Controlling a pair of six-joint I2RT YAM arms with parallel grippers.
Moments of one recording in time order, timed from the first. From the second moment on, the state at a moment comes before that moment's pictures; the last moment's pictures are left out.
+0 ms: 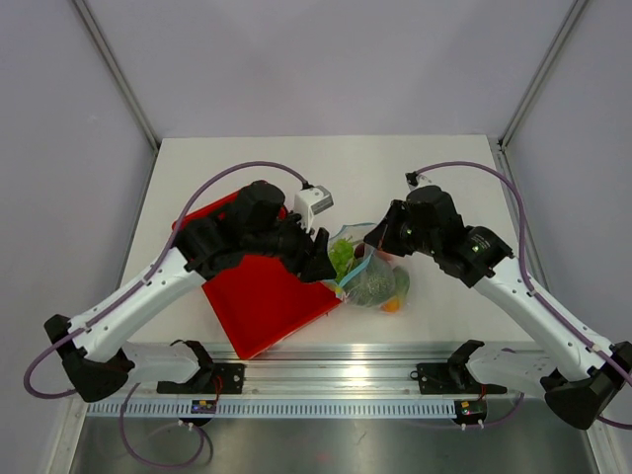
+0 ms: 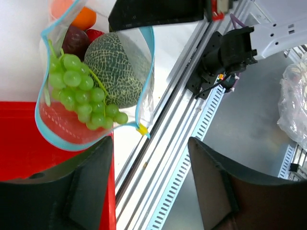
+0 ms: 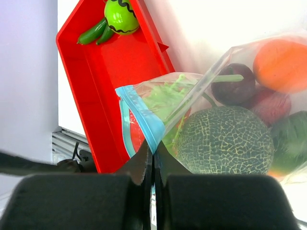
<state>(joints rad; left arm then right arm) -0.87 1.26 1.39 -0.78 0.40 -0.25 0.67 1.09 1.17 -0.68 0.01 0.82</state>
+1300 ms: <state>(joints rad) -0.78 1.35 1.02 -0.45 0.16 -0.51 0.67 1.13 1.17 -0.69 -0.06 0.74</state>
